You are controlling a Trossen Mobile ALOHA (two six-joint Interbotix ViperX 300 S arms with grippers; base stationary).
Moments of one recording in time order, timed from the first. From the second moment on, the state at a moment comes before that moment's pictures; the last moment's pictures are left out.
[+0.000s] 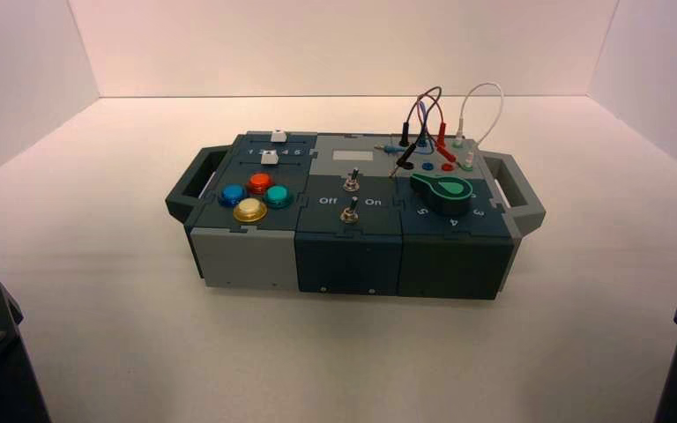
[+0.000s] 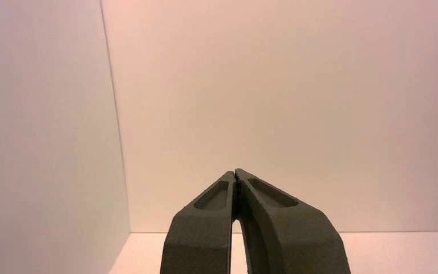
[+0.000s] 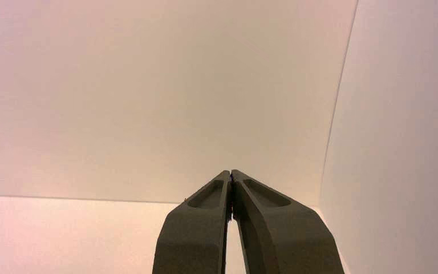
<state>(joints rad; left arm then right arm) 0.00 -1.01 1.20 -0.02 -0.28 0.02 0.01 -0.98 1.21 0.00 -0.23 -0.03</state>
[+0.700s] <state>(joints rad) -0.01 -1.00 1.20 -0.02 -0.26 0.02 0.01 -0.98 1.20 0.00 -0.19 -0.03</state>
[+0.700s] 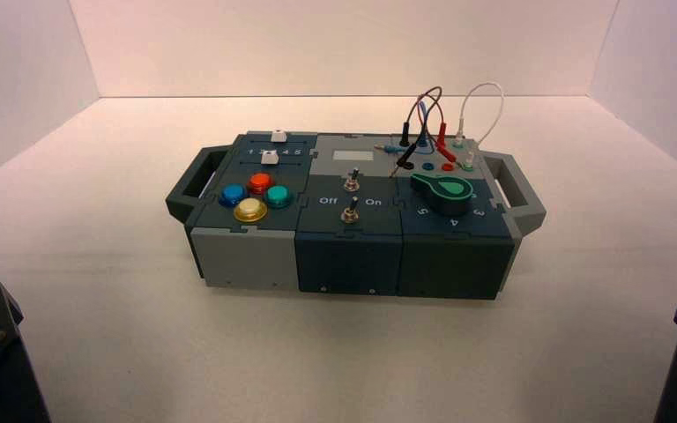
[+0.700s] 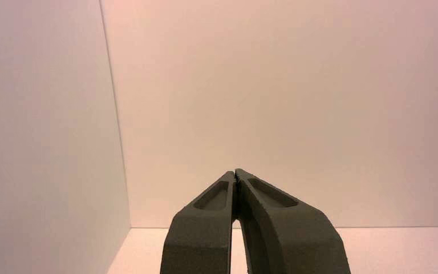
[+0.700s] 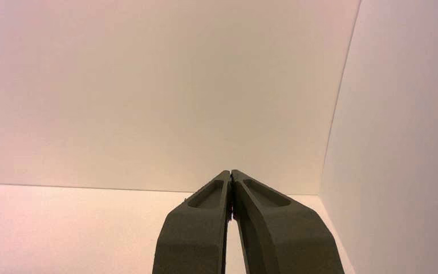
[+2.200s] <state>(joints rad) -0.62 -0.56 0.96 -0.03 0.66 0.04 0.72 -0.55 0.96 0.05 0.49 -0.04</state>
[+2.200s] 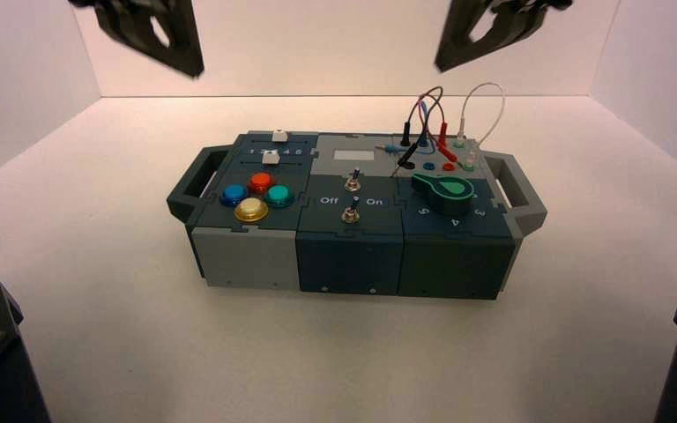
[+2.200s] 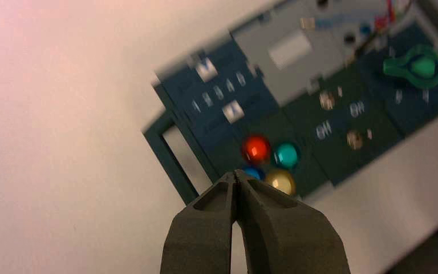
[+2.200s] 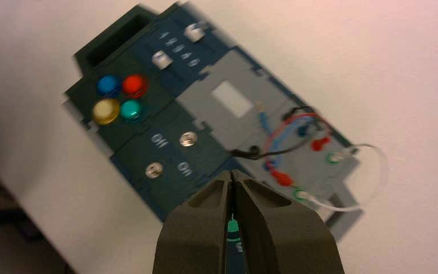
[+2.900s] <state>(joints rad) -0.70 -0.31 0.91 -0.04 0.76 0.04 0.80 -0.53 0.96 0.07 0.49 -0.04</state>
